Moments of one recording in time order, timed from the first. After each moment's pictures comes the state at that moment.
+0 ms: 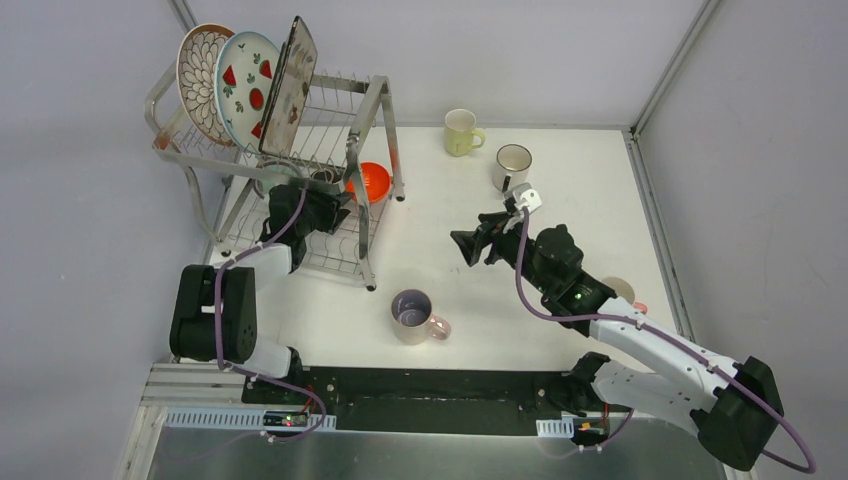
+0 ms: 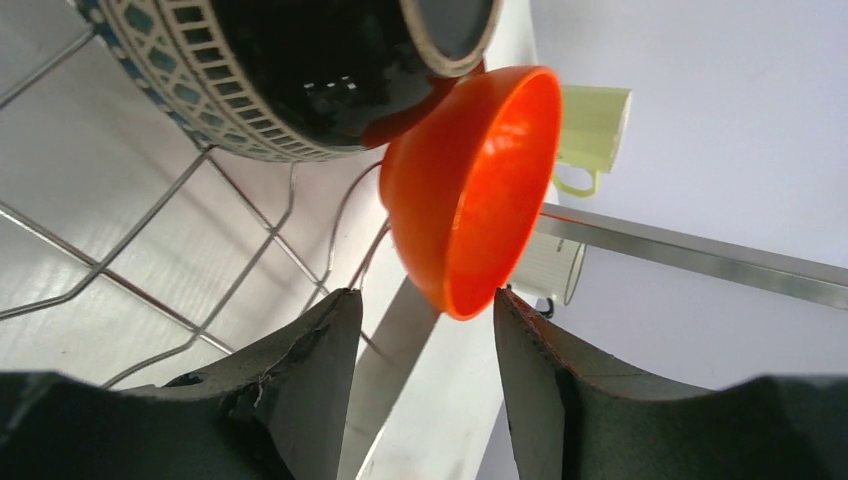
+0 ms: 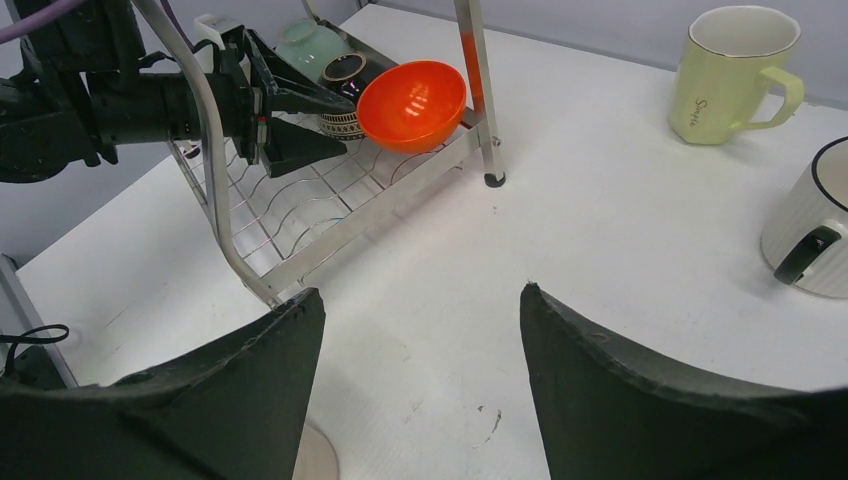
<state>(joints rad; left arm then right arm) -0.05 1.48 0.62 0.49 0.24 -1.28 0.80 0.94 0.62 0.24 0.06 0.20</state>
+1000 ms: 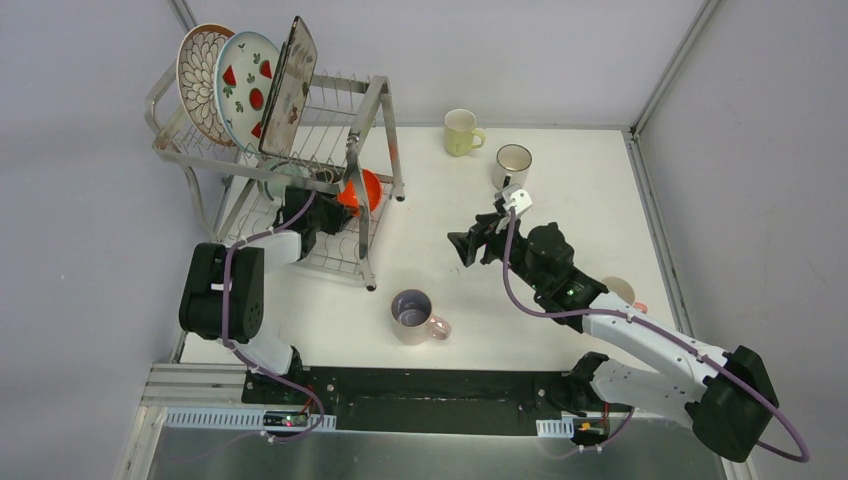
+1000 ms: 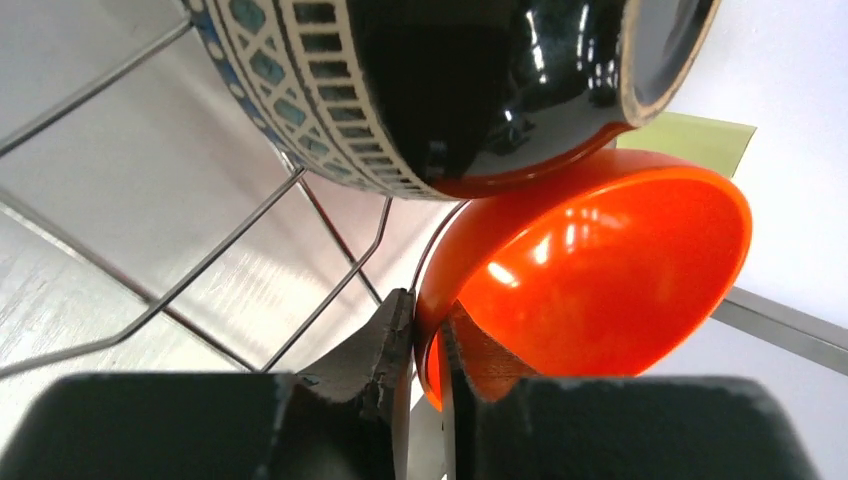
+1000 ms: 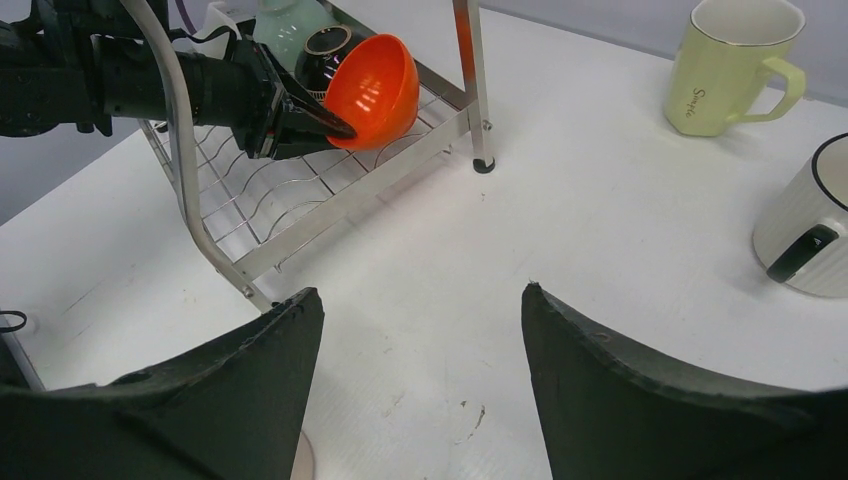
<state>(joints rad) -0.10 1.60 0.73 0.33 0.14 -1.28 0.80 1.00 0.62 0.26 0.06 0.16</state>
